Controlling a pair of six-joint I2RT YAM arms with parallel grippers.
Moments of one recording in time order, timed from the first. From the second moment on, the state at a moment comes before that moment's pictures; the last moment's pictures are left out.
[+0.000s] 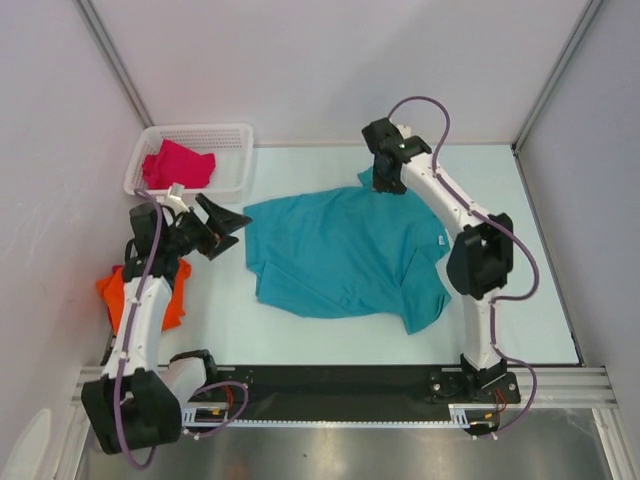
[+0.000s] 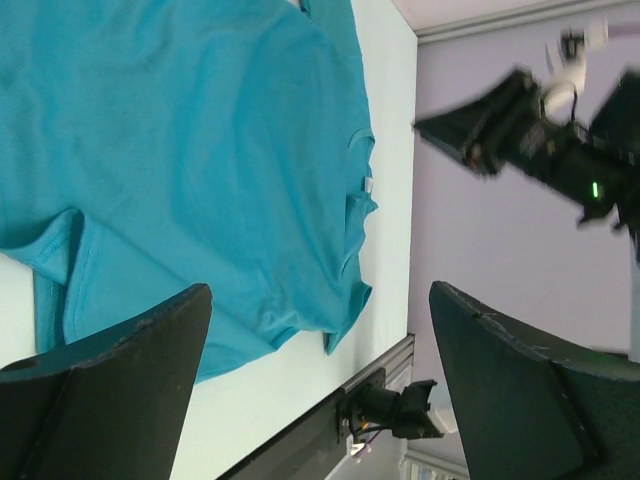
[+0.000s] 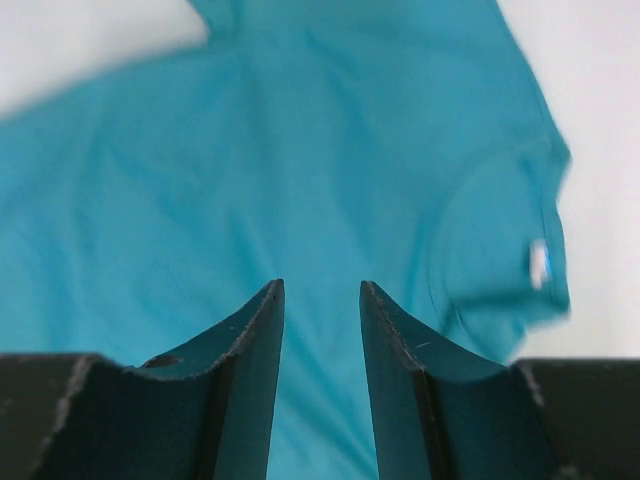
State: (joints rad) left arm 0.19 1.04 0.78 -0.28 0.78 -0.78; right arm 0.48 2.00 1.92 -0.98 0.38 0.54
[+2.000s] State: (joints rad) left arm 0.25 0.60 0.78 -0.73 0.39 -0.64; right arm 0.07 2.66 2.48 -0.71 -0.07 0.54
